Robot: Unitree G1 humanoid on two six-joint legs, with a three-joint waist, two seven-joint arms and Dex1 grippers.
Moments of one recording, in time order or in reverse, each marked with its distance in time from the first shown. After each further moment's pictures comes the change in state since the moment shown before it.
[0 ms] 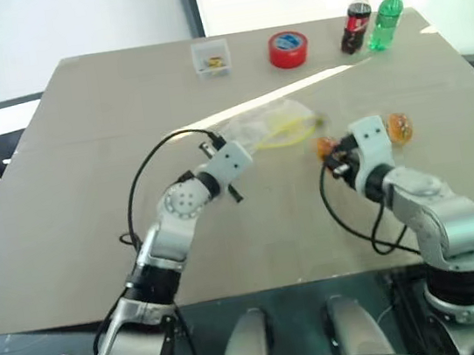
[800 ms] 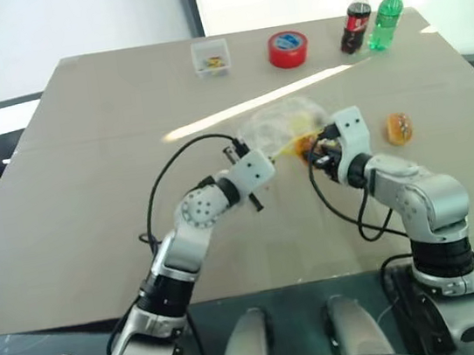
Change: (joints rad) left arm 0.043 -0.007 -0.061 -0.109 -0.004 -0.043 -0.060; right arm -0.127 -0.014 -0.021 0.206 0.141 0.012 -0.003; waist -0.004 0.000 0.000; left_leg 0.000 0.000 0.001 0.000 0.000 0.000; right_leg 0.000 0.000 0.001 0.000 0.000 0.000
